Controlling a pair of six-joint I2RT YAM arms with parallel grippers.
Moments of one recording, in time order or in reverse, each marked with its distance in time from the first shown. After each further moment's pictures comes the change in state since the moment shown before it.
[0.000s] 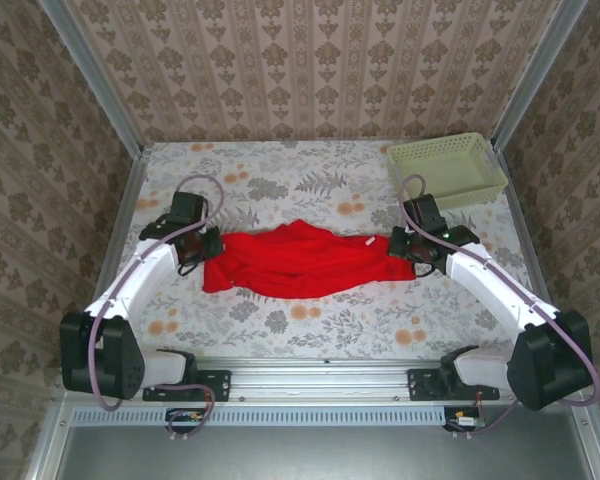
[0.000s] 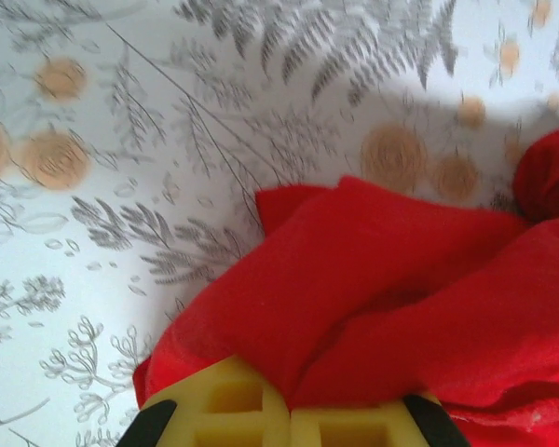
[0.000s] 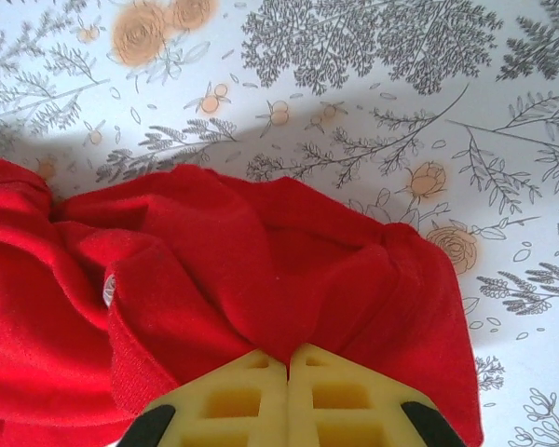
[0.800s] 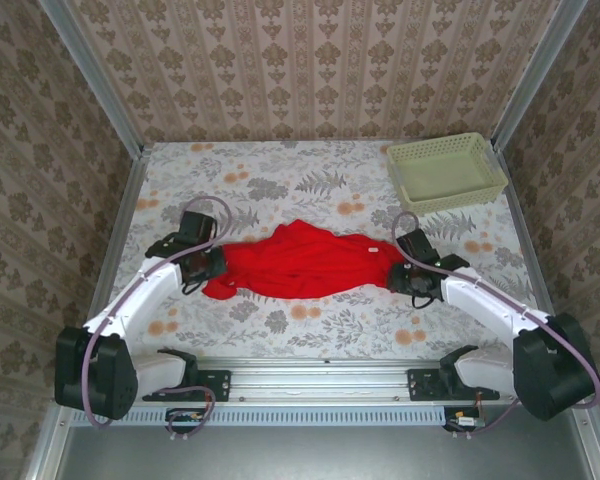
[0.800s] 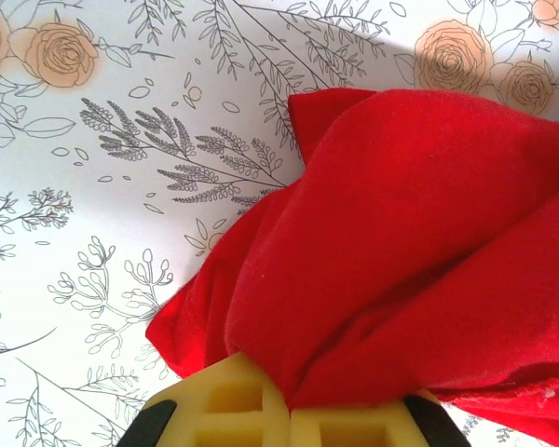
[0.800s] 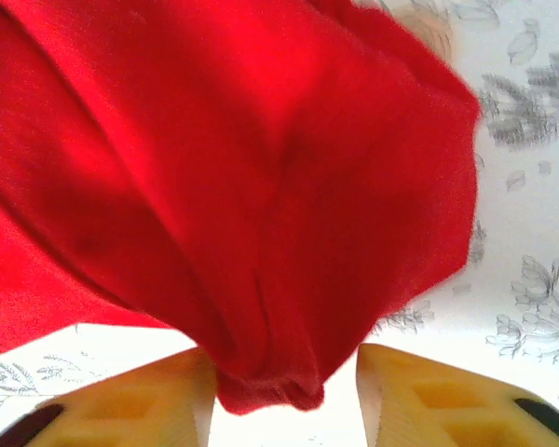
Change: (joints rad) left arm -0.053 -0.095 -0.135 0.000 -0.081 -0.053; right arm 0.066 -0.049 -0.251 0.048 0.045 0.042
